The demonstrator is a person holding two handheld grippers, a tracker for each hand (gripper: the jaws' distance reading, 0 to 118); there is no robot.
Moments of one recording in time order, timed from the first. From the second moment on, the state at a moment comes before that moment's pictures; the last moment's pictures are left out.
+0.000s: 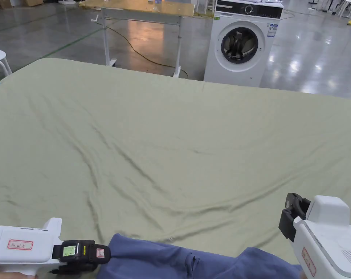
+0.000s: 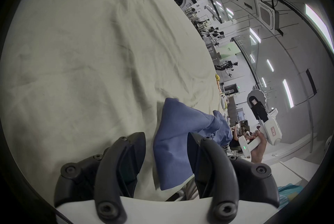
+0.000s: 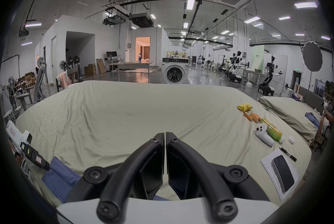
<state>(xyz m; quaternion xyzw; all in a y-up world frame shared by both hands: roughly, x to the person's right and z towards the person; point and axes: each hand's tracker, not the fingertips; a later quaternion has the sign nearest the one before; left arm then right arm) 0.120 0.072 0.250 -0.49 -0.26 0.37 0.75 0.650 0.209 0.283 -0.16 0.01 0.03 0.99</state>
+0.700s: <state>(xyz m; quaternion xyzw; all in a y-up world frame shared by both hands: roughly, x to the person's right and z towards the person) 0.150 0.084 0.248 -0.45 -0.32 0.38 0.74 0.643 0.212 0.281 -0.17 0.02 0.02 0.99</state>
